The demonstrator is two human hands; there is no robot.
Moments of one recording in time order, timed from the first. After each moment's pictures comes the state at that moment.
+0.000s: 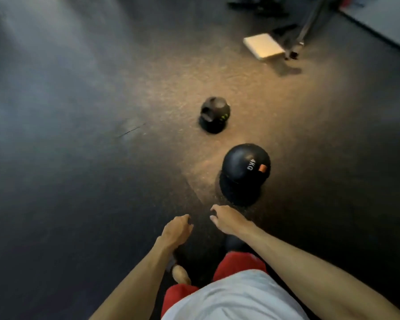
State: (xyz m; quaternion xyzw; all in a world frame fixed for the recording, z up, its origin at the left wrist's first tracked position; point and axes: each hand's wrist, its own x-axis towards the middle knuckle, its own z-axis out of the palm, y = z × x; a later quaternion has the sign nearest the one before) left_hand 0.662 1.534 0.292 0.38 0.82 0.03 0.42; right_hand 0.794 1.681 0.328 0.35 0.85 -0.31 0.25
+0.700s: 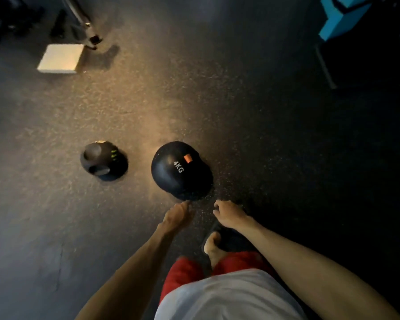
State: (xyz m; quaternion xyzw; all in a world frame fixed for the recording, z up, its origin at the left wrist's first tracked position) left_hand 0.671 1.858 0.281 0.72 0.54 -0.18 0.38; right_hand 0.862 1.802 0.278 0.72 0.50 -0.47 0.06
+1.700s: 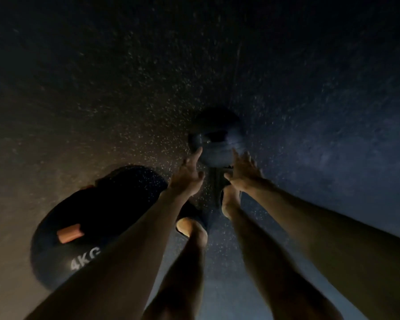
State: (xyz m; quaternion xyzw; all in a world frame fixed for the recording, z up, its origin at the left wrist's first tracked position) left_hand 0.869 1.901 -0.153 0.84 0.05 -0.45 0.30; right_hand 0.854 1.719 -0.176 0.86 -0.16 -0.47 -0.15
